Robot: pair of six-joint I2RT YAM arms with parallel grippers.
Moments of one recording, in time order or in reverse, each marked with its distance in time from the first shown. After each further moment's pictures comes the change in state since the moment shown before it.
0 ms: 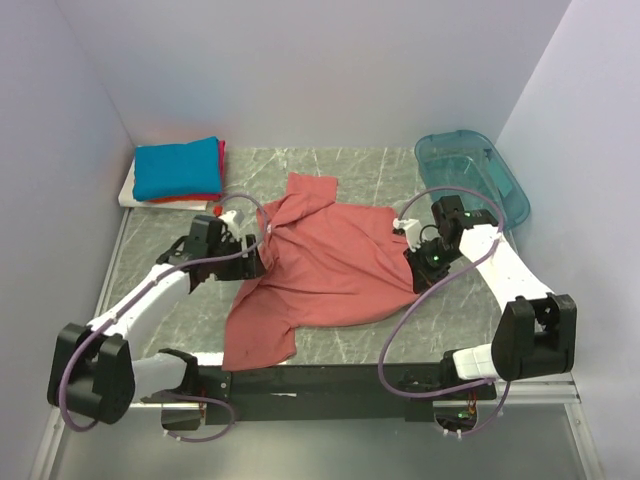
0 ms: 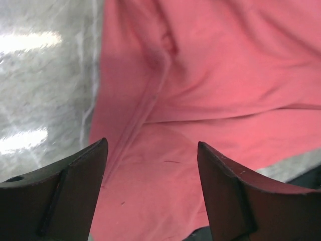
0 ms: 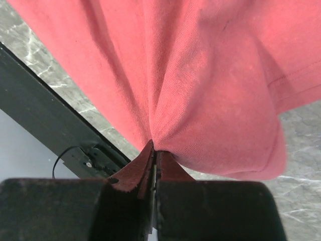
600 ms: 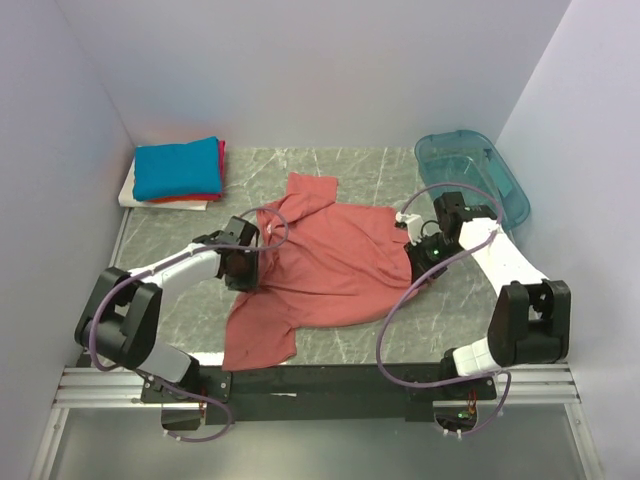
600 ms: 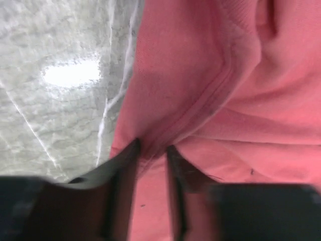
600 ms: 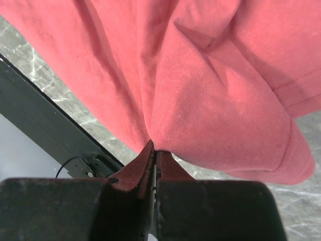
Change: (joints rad) left arm -0.154 0.305 0.101 -0.140 -0.283 -0.072; right arm -0.038 0.071 0.016 0.045 -0.039 0.015
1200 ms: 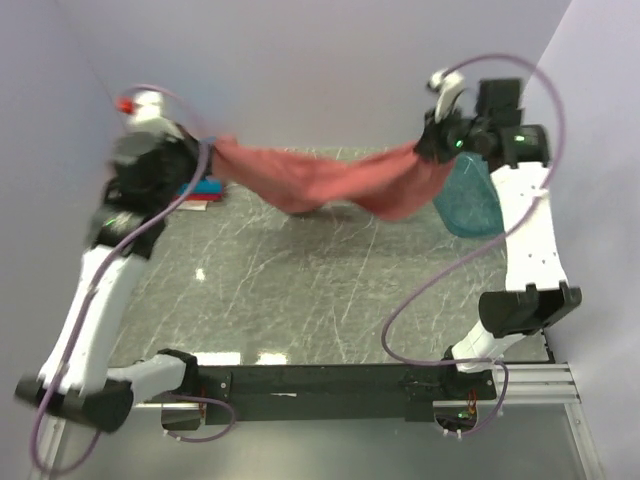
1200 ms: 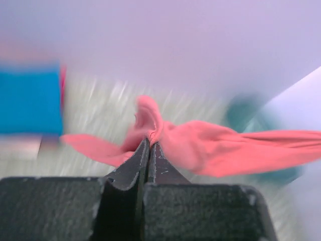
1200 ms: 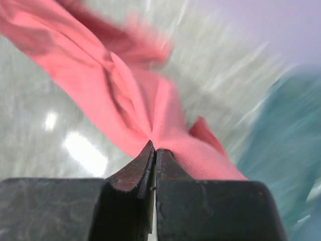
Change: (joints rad) left arm 0.158 -0.332 0.653 0.034 -0.070 0.003; right arm -0.008 0.185 0.967 0.017 -0.074 0.214
